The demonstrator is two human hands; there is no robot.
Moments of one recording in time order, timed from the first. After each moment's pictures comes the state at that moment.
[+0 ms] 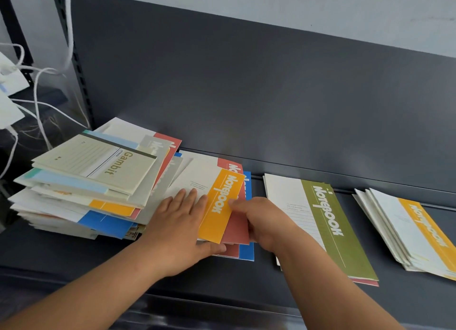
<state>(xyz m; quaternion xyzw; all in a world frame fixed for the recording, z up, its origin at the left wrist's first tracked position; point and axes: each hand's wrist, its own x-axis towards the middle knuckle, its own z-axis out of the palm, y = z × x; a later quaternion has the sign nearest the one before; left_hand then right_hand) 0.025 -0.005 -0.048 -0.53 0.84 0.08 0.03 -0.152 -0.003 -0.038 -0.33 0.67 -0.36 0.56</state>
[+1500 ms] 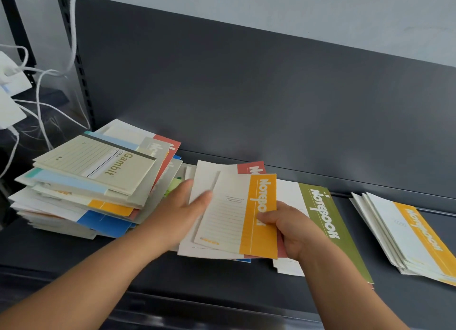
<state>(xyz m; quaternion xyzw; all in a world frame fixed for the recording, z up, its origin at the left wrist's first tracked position) 0.023 -0.006 -0.020 -0.55 0.69 0.42 -0.23 -0.197 0.018 -0.035 -0.26 0.68 -0.40 0.56</state>
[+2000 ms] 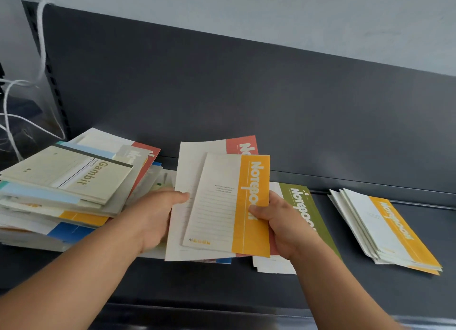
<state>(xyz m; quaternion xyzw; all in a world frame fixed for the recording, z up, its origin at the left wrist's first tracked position) 0.005 -0.018 -0.003 -0.54 0.45 0.65 -0.30 -0.215 0.039 -0.018 -0.33 0.61 -0.47 0.55</state>
